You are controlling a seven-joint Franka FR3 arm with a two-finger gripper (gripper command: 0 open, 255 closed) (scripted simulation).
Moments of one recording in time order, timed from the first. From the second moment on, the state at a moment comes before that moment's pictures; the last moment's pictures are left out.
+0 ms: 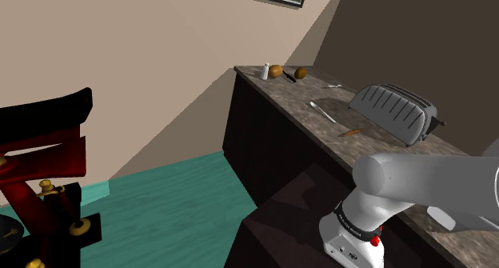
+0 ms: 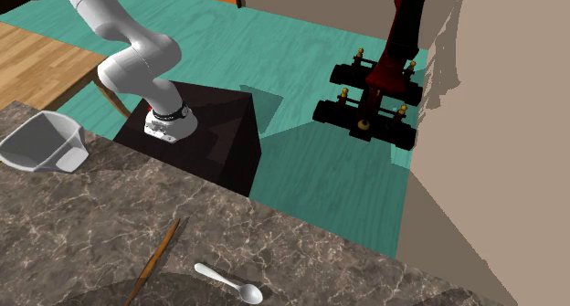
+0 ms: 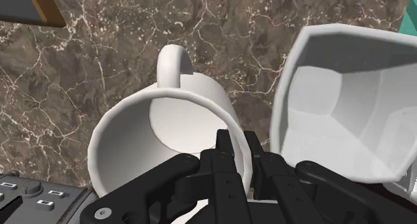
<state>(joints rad) -0.57 -0.81 -1.04 -2.02 -0.75 1.59 -1.36</state>
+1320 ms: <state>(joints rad) -0.58 -0.85 -1.19 -2.22 -0.86 1.79 -1.31</state>
